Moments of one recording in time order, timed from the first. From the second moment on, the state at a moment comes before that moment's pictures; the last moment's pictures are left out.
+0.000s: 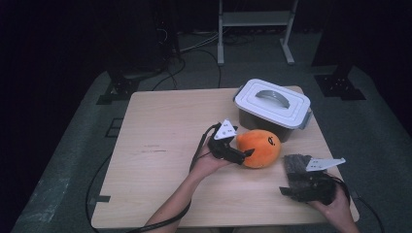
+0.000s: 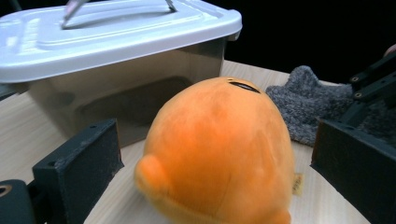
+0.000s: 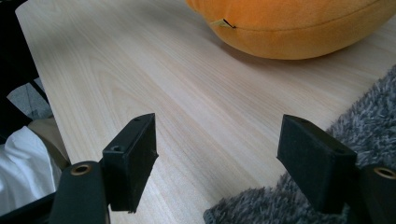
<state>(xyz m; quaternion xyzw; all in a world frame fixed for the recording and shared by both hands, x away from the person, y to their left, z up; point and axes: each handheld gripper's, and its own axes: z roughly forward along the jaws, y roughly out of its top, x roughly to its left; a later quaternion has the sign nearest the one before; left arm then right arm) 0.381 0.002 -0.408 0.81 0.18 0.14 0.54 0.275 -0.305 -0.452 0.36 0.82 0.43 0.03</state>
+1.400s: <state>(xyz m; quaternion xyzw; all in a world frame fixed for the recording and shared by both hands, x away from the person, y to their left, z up) 0.379 0.040 -0.387 0.86 0.13 0.12 0.47 0.275 -0.306 -0.452 0.36 0.83 0.44 0.02</state>
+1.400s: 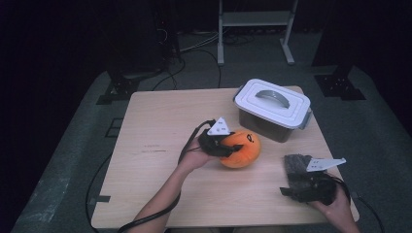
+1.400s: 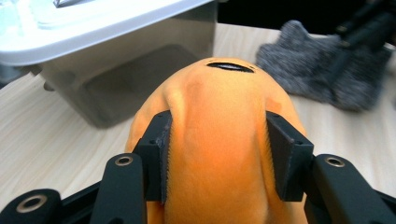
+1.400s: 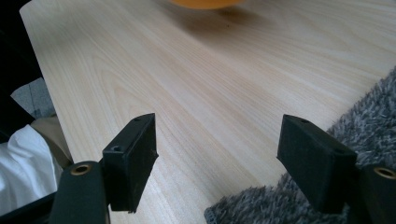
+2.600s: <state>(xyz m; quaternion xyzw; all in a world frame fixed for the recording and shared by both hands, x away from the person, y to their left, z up) 0.296 0.120 -0.409 0.85 0.12 0.12 0.50 0.284 -0.329 -0.442 0.41 0.80 0.43 0.08</state>
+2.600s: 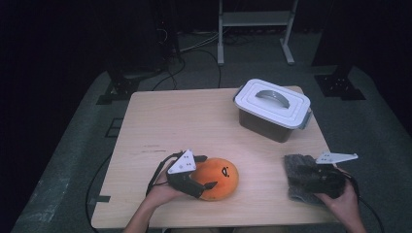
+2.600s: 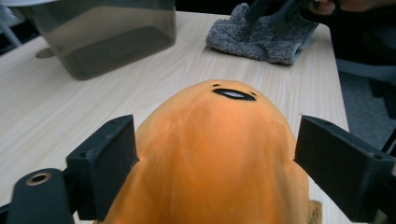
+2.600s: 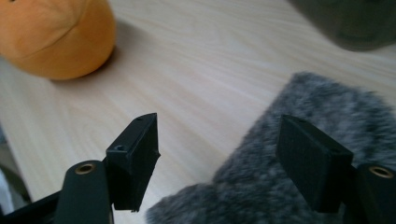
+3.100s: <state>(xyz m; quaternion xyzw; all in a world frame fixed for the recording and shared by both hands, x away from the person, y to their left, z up) 0.289 0.143 -0.420 0.86 0.15 0.13 0.48 0.321 -0.330 -0.468 0.45 0.83 0.32 0.12</state>
